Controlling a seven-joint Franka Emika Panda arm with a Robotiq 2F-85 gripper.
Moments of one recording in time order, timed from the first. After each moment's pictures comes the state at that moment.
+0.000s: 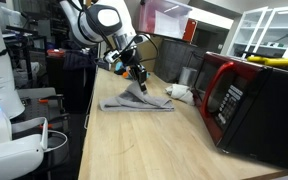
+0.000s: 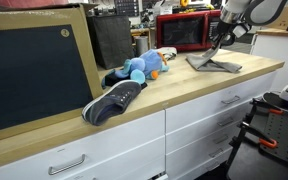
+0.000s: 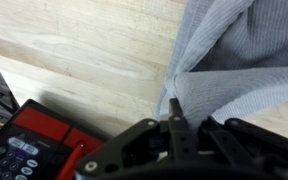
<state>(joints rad) -0.01 -0.07 -0.59 -2.58 -0.83 3.01 0.32</state>
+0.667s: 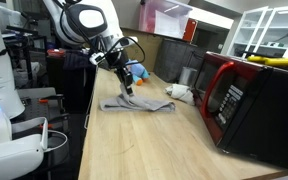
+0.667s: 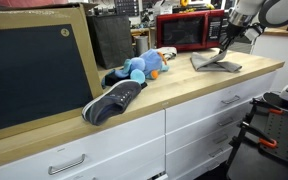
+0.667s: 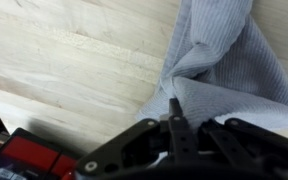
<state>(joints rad) -0.03 -0.19 -0.61 -2.72 -0.86 3.00 0.28</state>
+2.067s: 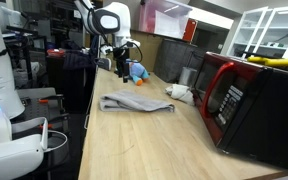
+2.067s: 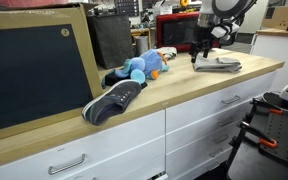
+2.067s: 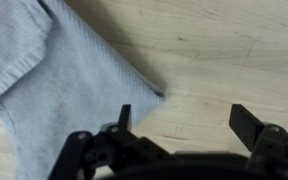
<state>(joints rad) -0.02 -0.06 -0.15 -2.54 -0.18 2.64 0.17</state>
